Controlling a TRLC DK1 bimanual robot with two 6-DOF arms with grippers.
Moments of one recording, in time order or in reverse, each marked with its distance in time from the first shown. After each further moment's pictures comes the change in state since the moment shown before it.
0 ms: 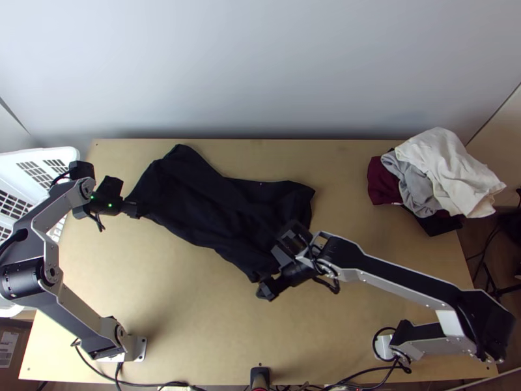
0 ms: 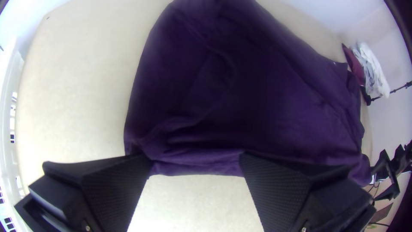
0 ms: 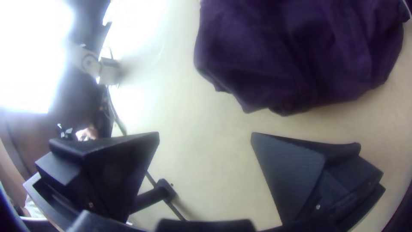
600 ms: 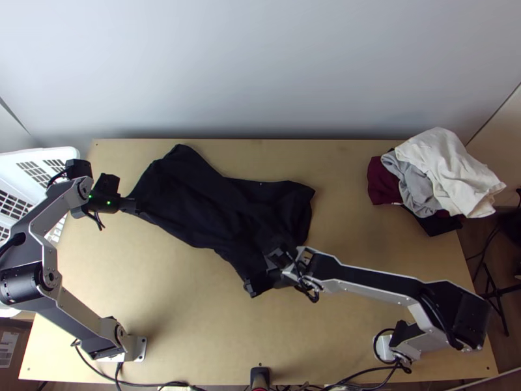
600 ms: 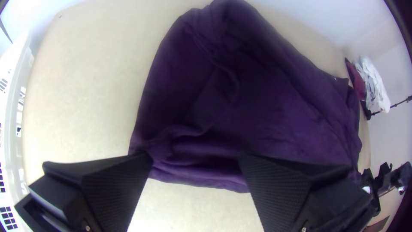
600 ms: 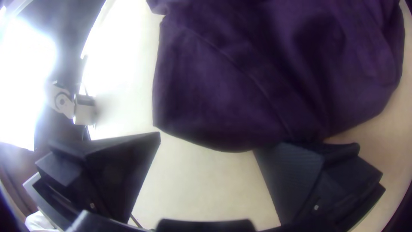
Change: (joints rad) left arm 0.002 -0.033 -0.006 0.028 0.000 -0.079; right arm 0.082 0.131 -0.113 0.394 0.213 0.232
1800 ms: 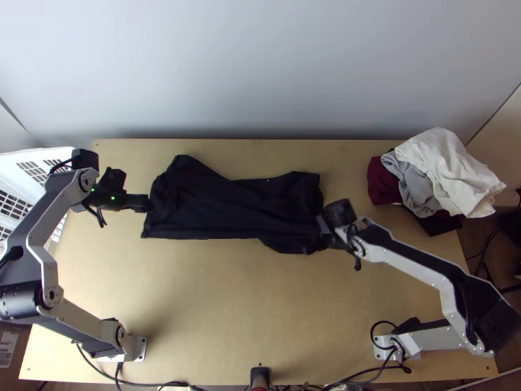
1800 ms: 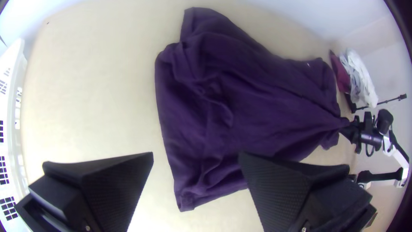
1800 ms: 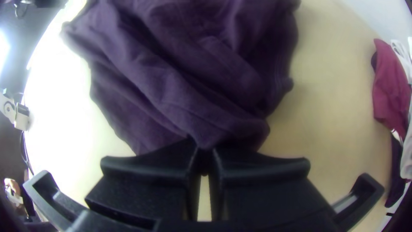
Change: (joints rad) left arm -0.098 -0.109 0.076 -0.250 0.001 -0.079; right arm -0.516 -0.119 -0.122 -0.057 0.153 -0.604
